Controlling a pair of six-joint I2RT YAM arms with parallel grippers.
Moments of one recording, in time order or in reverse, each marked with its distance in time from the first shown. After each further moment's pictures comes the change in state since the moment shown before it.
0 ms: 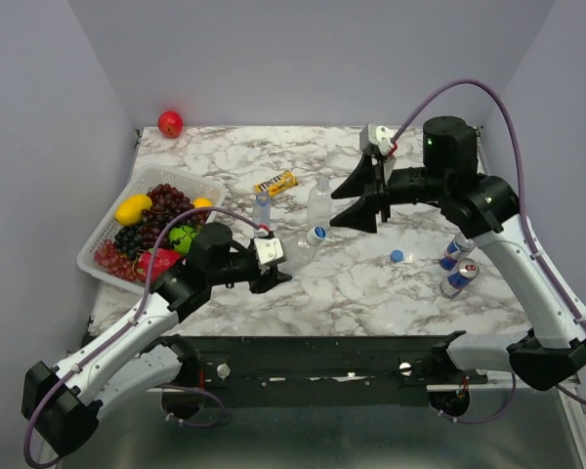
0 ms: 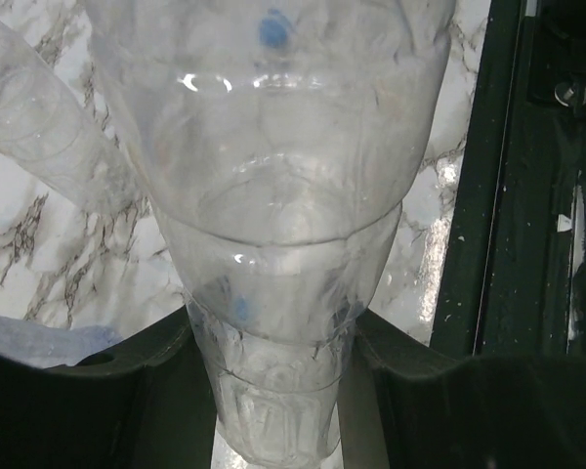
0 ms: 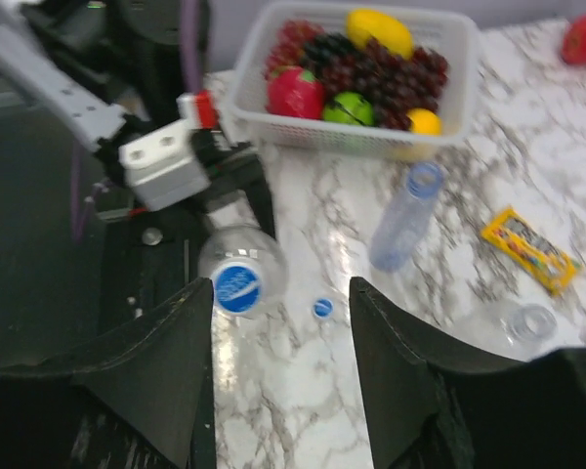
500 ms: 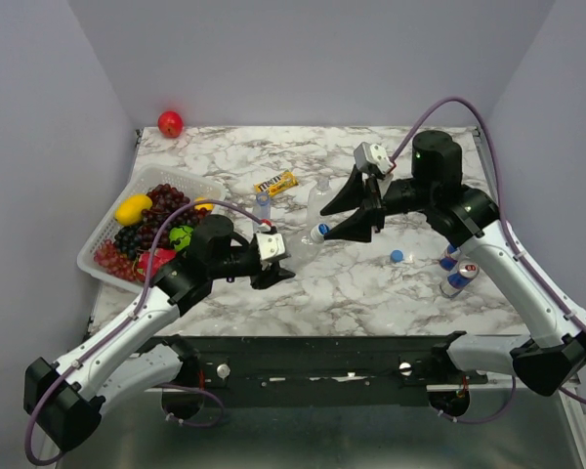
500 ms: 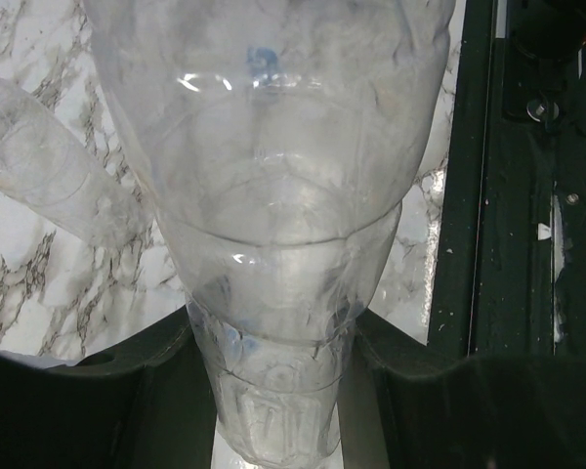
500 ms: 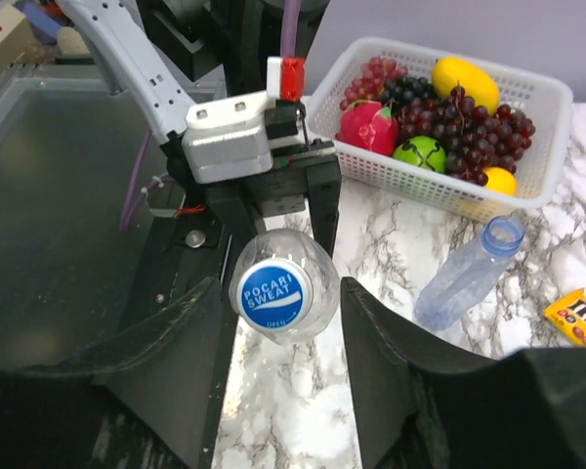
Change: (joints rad) left arm 0.006 0.037 0.097 -0.046 0.068 0.031; right arm 0.015 -0.069 -0.240 0.241 -0.258 -0.025
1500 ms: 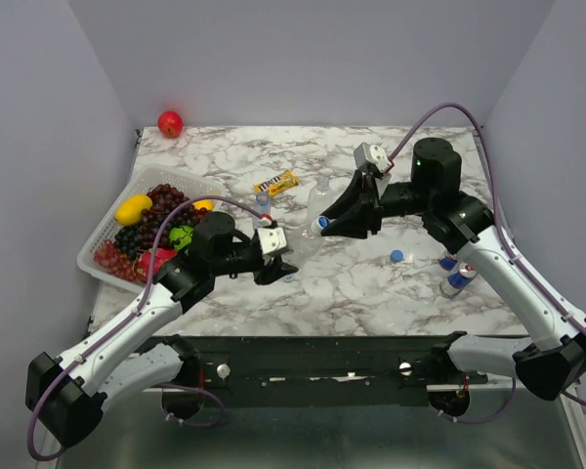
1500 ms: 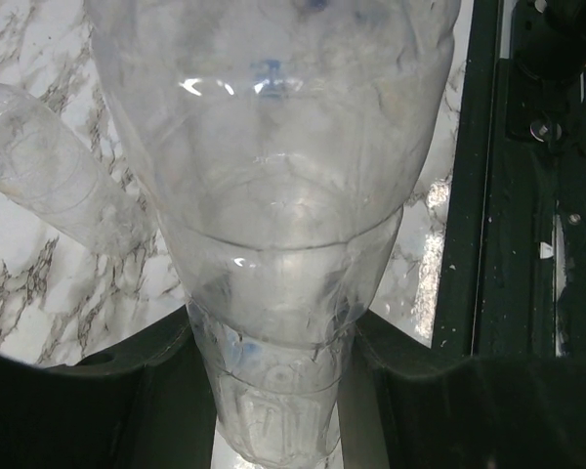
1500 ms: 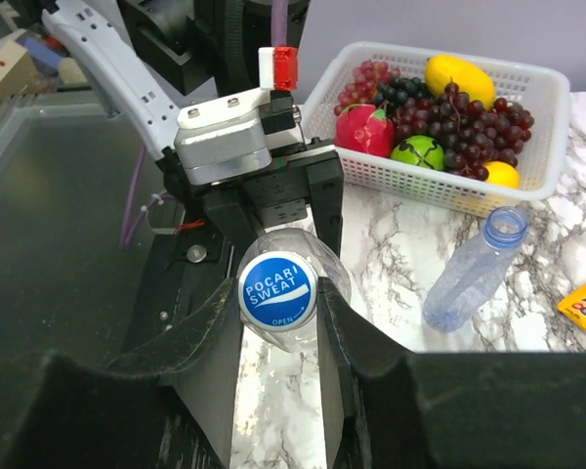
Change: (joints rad) left arm 0.006 0.029 0.005 0.046 0.006 -0.032; right arm 0.002 -0.019 -0.091 0.159 0.029 0.126
